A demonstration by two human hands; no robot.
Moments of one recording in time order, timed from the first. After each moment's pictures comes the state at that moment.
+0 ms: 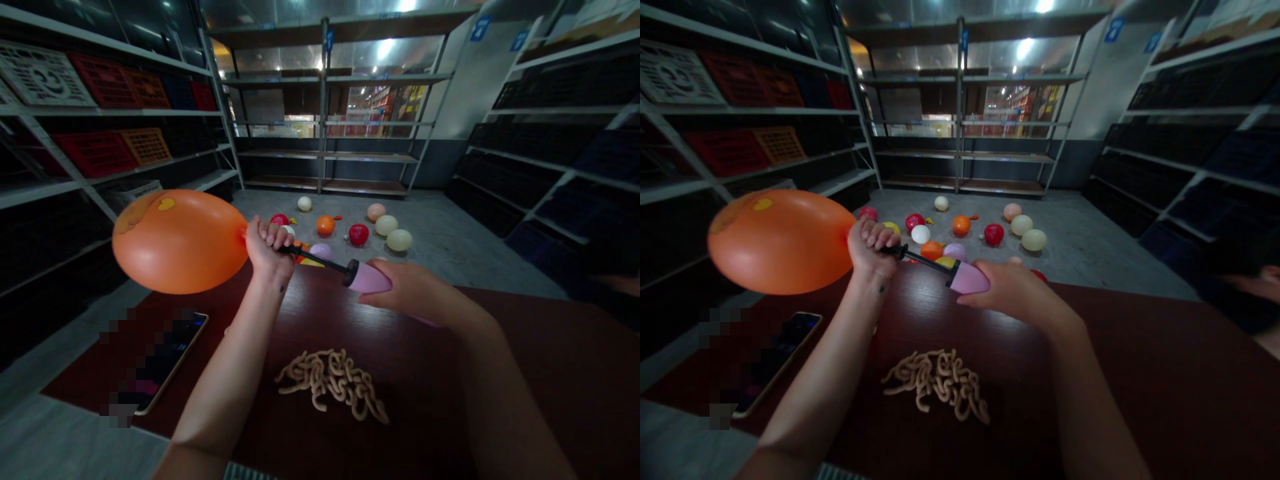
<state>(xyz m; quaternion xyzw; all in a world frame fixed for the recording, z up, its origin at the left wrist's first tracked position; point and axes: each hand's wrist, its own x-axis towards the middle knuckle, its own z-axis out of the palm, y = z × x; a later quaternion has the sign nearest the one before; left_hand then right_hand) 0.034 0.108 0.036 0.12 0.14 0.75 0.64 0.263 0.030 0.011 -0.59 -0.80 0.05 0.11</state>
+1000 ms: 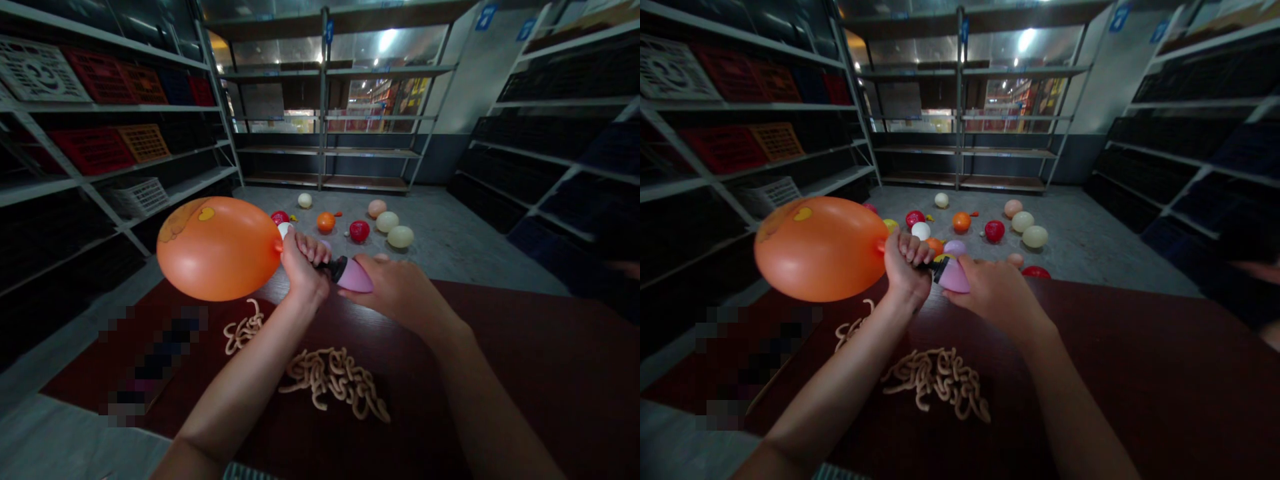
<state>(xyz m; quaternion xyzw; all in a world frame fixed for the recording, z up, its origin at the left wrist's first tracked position) 0.087 0.082 0.011 0.16 0.17 0.72 0.65 0.225 0.025 0.009 -0.60 -0.79 -0.09 0.09</state>
